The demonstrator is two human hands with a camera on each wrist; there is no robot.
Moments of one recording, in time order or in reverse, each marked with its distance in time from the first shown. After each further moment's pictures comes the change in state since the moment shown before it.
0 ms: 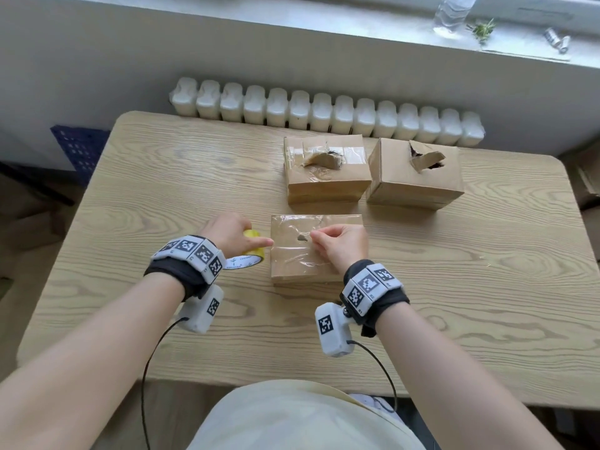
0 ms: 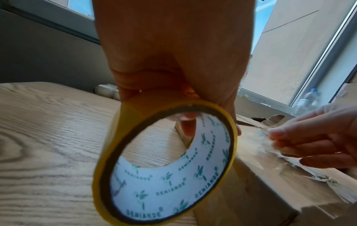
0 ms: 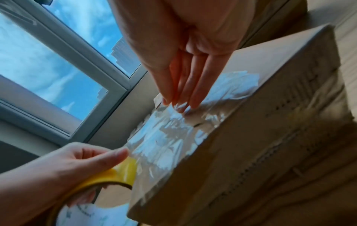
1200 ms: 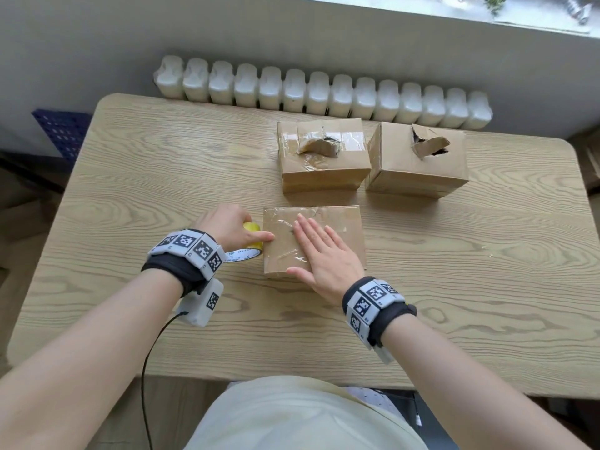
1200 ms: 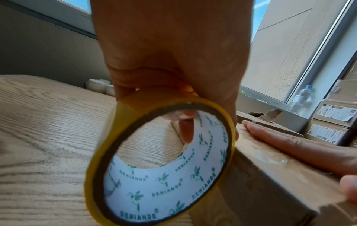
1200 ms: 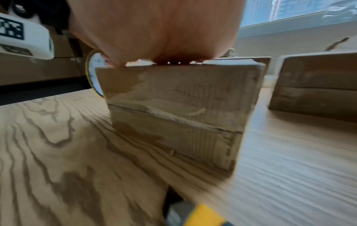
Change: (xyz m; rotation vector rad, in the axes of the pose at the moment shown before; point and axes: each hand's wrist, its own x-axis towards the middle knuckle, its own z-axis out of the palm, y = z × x) left_hand 0.014 0.008 0.008 0.034 -0.013 -0.032; right_hand -0.002 0.047 -0.003 -1.143 -0.354 -0.729
